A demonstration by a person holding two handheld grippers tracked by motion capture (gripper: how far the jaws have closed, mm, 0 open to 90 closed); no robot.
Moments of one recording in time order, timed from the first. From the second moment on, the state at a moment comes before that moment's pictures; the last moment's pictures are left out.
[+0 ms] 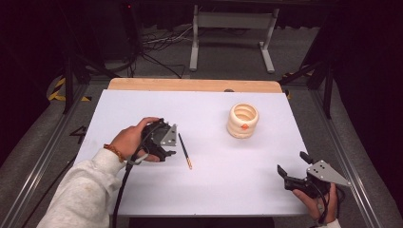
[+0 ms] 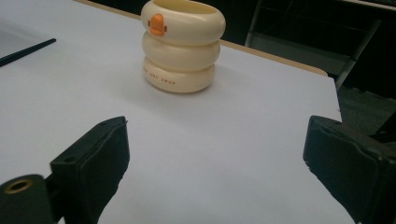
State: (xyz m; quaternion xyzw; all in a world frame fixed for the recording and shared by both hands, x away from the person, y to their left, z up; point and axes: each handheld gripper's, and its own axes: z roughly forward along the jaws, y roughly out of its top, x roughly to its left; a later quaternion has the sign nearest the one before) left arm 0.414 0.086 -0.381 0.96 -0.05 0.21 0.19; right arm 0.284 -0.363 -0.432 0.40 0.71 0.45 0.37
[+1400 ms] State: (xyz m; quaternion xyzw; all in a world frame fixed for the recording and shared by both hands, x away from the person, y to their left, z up) left arm 0.431 0.013 -0.421 0.99 -0.16 0.04 0.02; right arm 0.283 -0.361 -0.432 0.39 0.72 0.44 0.36
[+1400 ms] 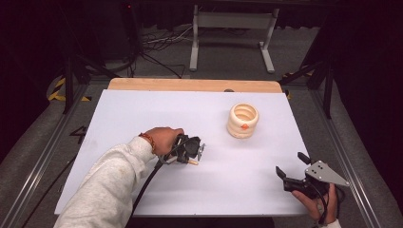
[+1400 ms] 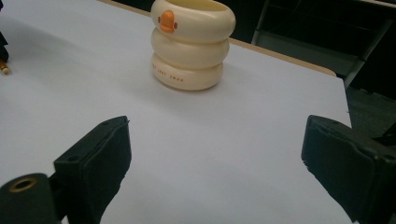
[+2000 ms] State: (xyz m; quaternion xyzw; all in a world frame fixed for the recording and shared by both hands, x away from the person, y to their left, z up) left arm 0.422 0.041 -0.377 0.98 -0.10 0.13 0.12; right arm 0.282 -0.363 -0.429 0.39 0.72 0.45 0.36
